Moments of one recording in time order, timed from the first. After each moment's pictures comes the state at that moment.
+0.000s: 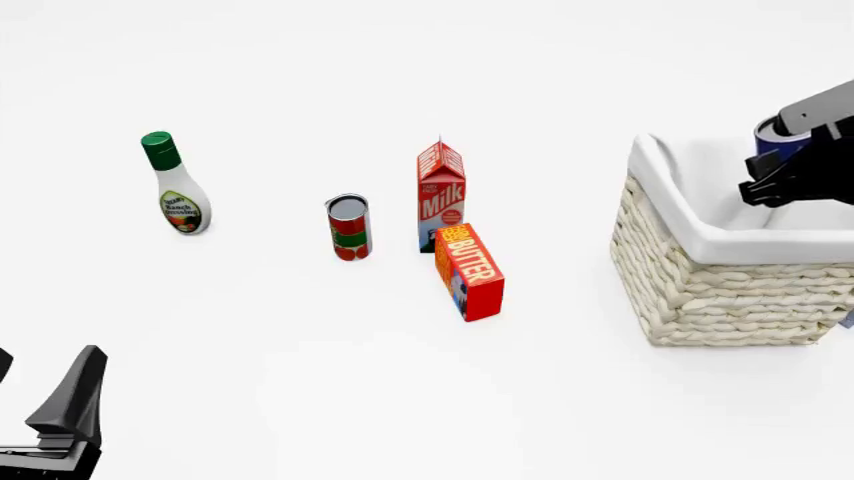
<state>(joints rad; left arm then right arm) 0.00 0.00 0.00 0.00 0.00 -0.20 1.31 -0.98 0.19 -0.51</state>
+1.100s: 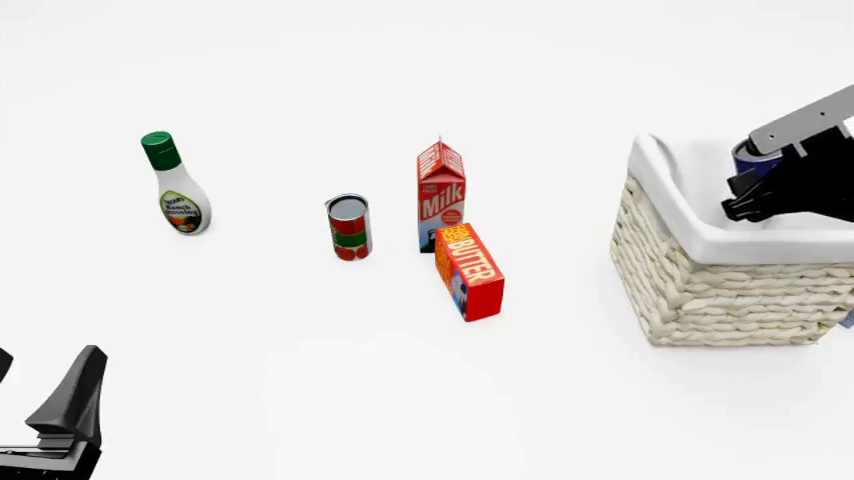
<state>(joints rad) 0.00 0.00 0.00 0.00 0.00 -0.20 1.41 -0.98 0.16 -0.56</state>
